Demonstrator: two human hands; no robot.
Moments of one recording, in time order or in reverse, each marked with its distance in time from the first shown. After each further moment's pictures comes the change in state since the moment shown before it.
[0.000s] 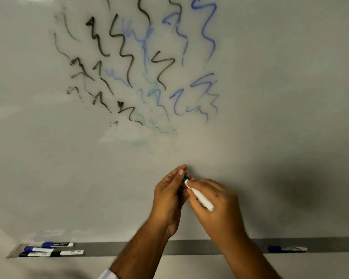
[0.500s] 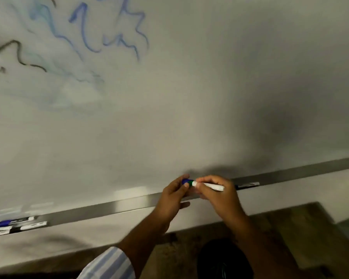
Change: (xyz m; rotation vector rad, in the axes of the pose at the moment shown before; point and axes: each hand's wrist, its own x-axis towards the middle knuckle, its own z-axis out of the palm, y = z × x) left_hand -0.009 -0.190 -0.007 0.520 -0.156 -0.408; right_hand -0.132 0.117 -0.072 0.379 -0.172 1.020
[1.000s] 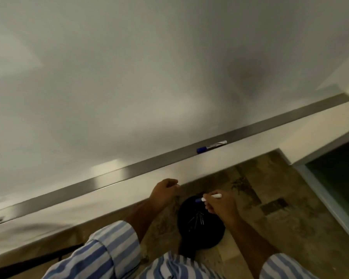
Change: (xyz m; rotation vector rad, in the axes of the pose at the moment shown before) left_hand 0.045 -0.125 0.041 0.504 -0.154 -0.291; right_hand -0.070 0.197 -0.089 -0.105 0.260 0.699
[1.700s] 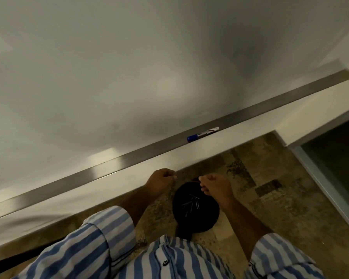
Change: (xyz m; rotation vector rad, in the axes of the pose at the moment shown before) left_hand 0.035 0.005 0.022 0.190 -0.069 -0.006; right_hand 0.031 -0.001 -0.014 0.004 -0.008 0.068
